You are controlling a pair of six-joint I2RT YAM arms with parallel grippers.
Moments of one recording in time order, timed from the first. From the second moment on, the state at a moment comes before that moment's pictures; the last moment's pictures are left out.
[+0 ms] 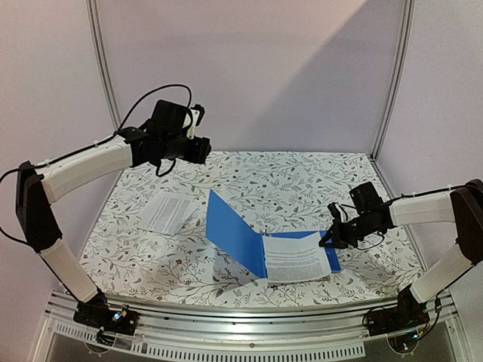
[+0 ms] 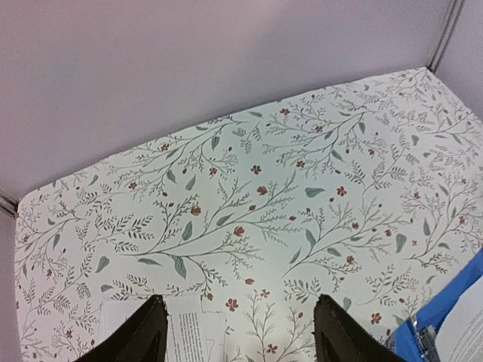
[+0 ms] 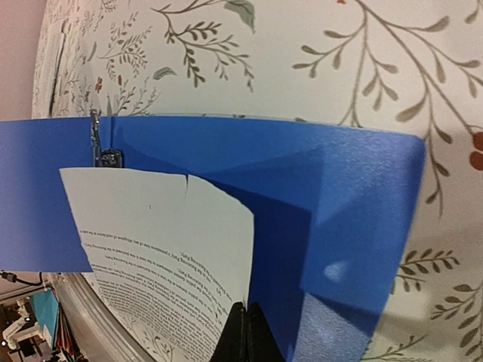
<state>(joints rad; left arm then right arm) -0.62 1.66 1.47 -0.38 -0.24 -0.09 0.36 1.50 0.65 -0.23 -0.55 0.48</state>
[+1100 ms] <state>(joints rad) -0.61 1.56 1.33 -0.22 -0.33 -0.09 0.30 1.46 0.66 -0.29 -0.39 0.42</state>
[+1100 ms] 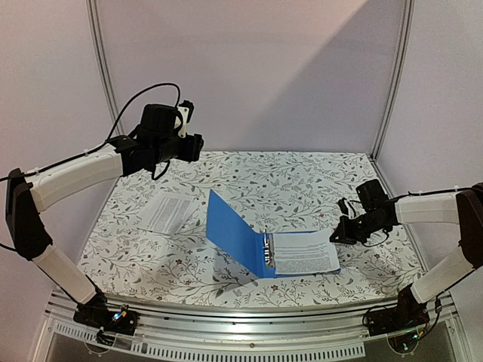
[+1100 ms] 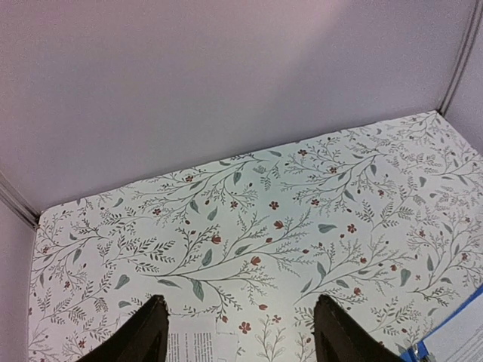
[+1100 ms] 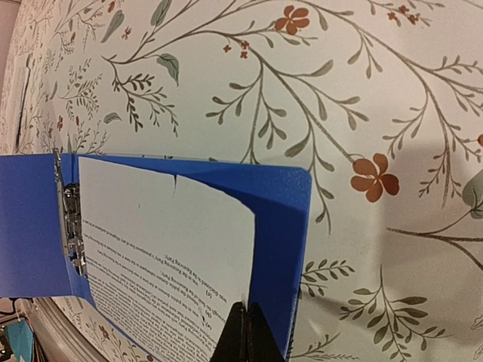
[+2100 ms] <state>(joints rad) -0.61 1.56 1.33 -0.22 -0.32 -0.11 0.30 1.53 0.66 -0.20 -0.52 0.46</state>
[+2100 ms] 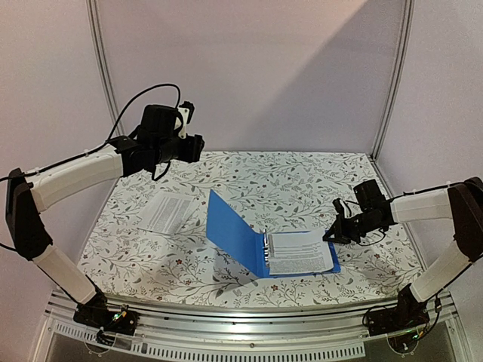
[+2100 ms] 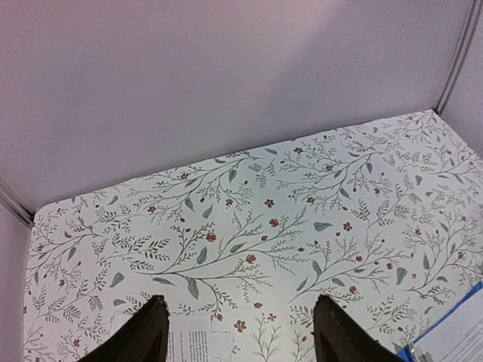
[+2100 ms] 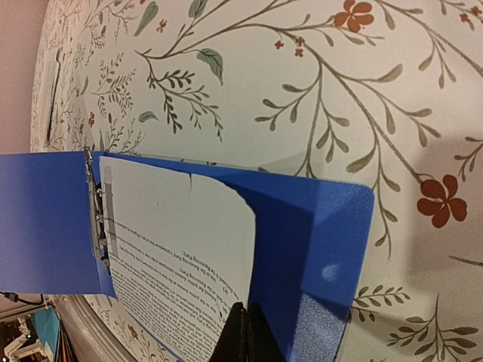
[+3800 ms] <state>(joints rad) -0.20 1.28 0.52 -0.13 0.05 -1.04 0.56 1.38 0.81 -0.10 -0.33 0.42</state>
